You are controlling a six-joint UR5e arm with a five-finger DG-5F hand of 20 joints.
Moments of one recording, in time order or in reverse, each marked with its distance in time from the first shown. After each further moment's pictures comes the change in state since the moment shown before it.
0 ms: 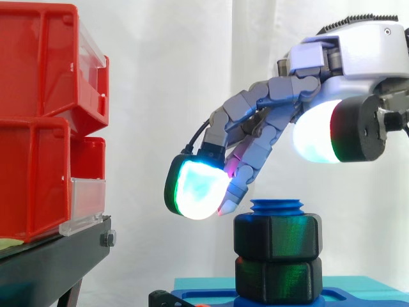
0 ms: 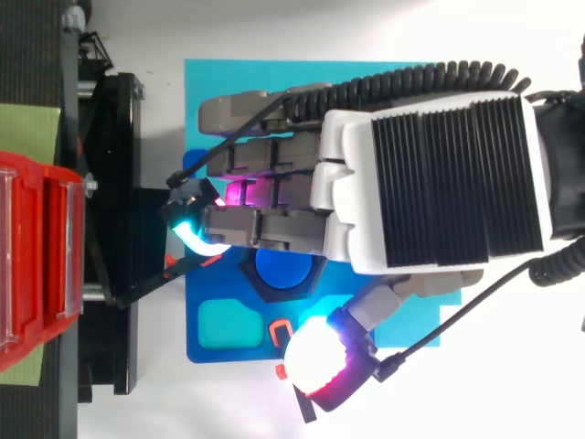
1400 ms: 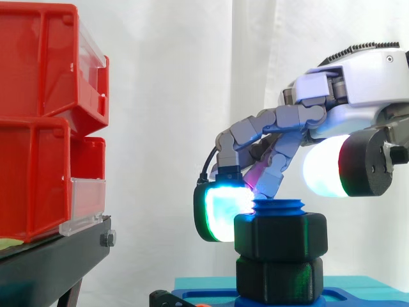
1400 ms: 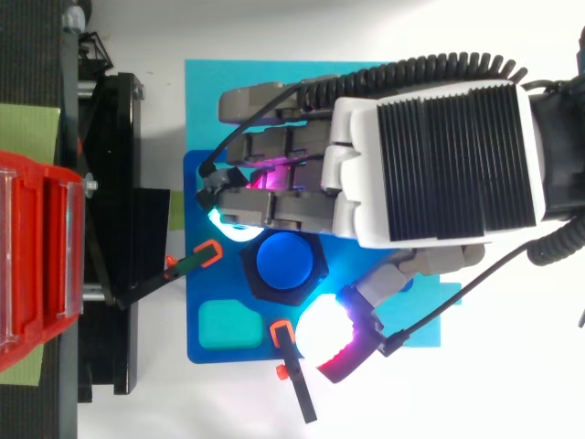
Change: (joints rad) arm -0.014 0.000 -0.025 -0.014 -0.003 0.010
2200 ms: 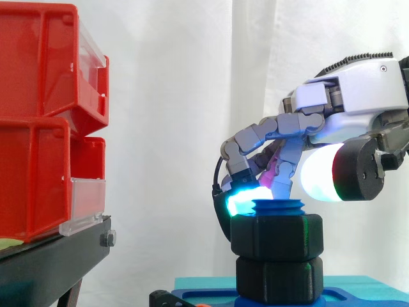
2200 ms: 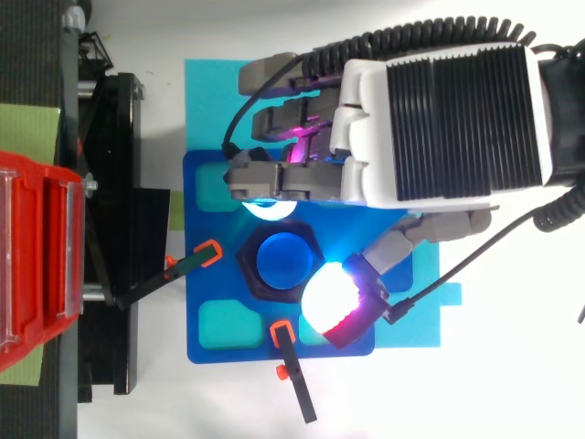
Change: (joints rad) arm -0.026 0.000 0.000 -0.011 -0.011 -0.003
